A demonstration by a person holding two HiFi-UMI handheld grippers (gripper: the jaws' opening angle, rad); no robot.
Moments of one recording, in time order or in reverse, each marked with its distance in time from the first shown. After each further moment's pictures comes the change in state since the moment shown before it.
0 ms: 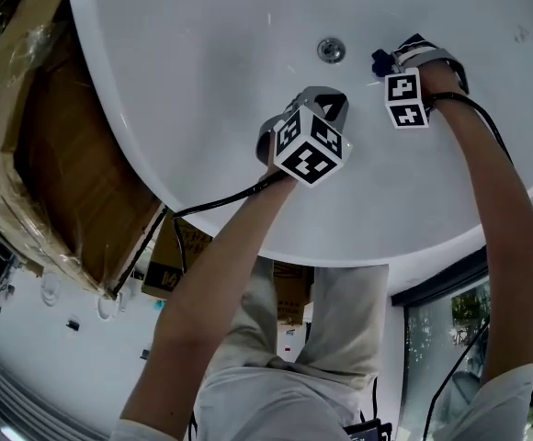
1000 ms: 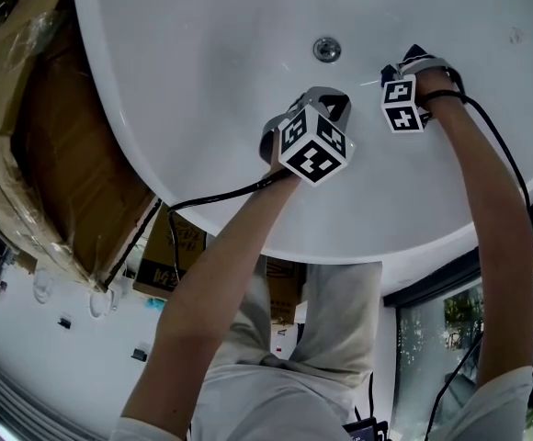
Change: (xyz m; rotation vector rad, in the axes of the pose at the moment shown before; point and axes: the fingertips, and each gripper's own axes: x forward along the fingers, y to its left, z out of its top) left arm 0.008 -0.015 0.008 0.002 -0.007 -0.002; right arm 0.010 0.046 -0.016 -0.007 0.080 0.166
